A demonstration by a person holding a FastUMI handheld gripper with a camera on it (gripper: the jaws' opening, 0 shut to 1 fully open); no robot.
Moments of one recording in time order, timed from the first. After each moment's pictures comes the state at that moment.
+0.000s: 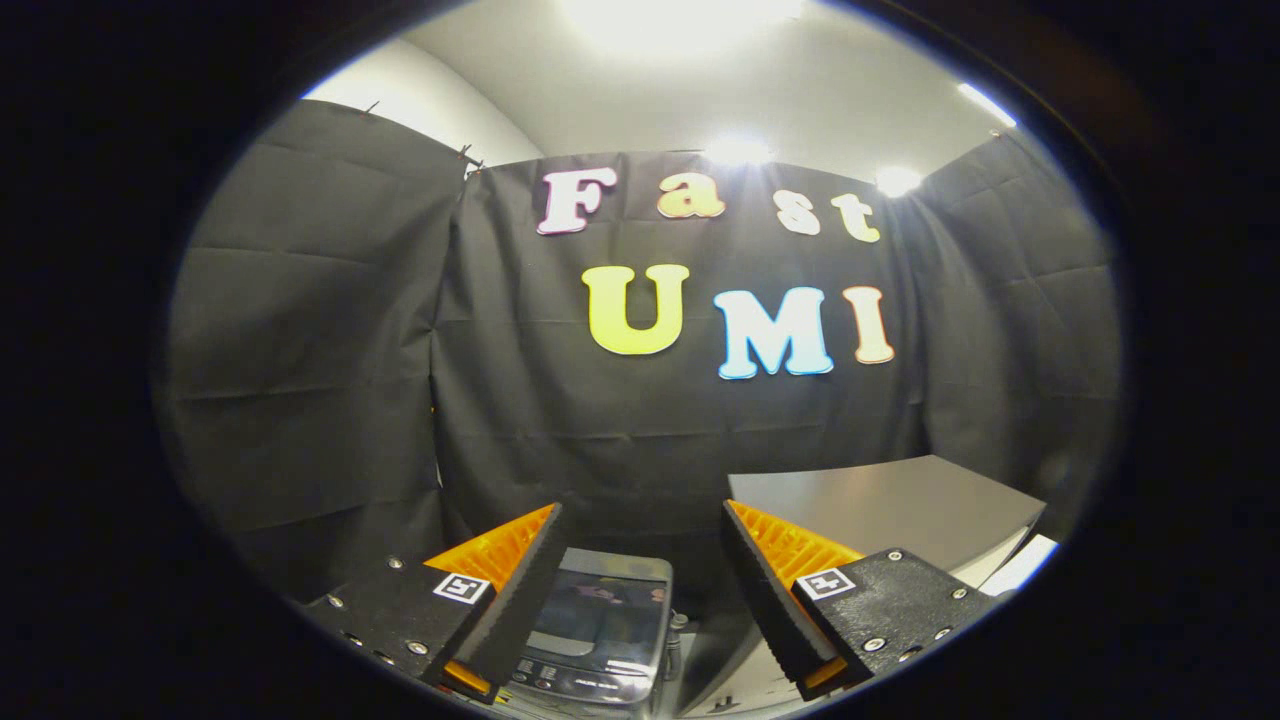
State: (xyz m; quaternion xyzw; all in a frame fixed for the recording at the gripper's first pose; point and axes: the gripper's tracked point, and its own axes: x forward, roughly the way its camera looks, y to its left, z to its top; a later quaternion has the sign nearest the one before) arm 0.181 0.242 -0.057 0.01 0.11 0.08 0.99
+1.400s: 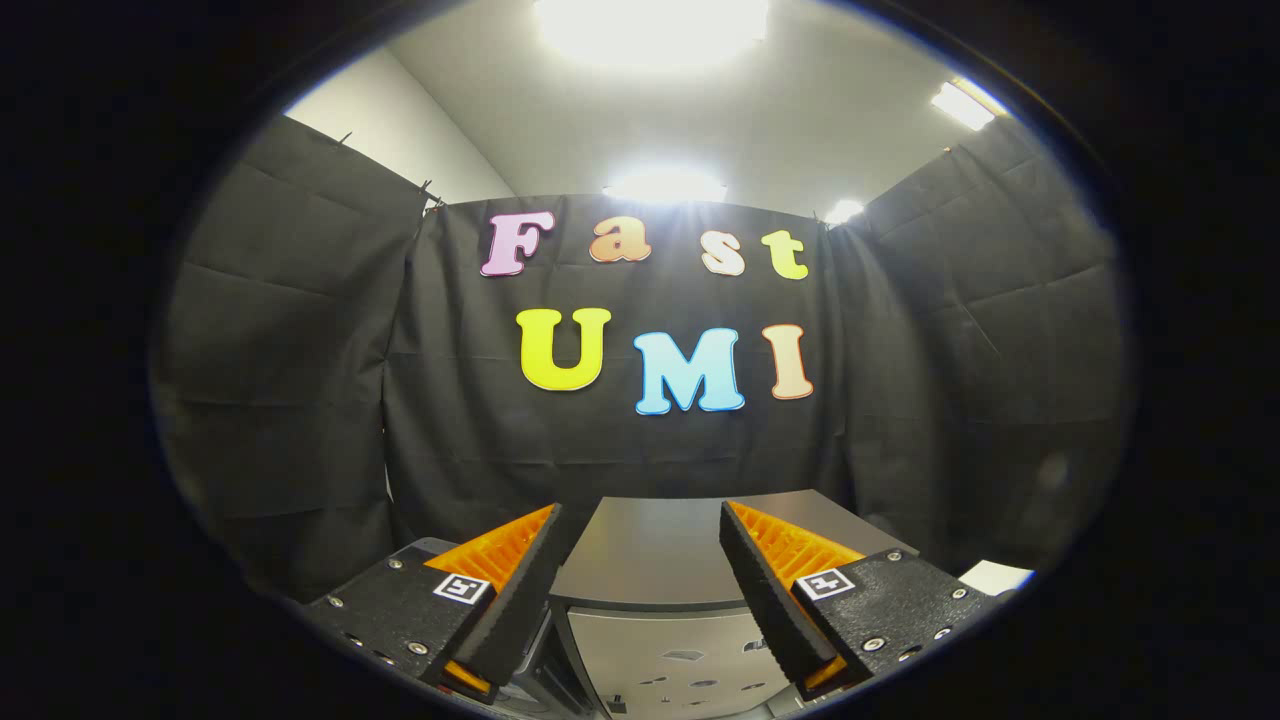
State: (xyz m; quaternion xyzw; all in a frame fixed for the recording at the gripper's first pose) arm 0.131 0.102 -0.010 0.00 0.06 0.04 1.00
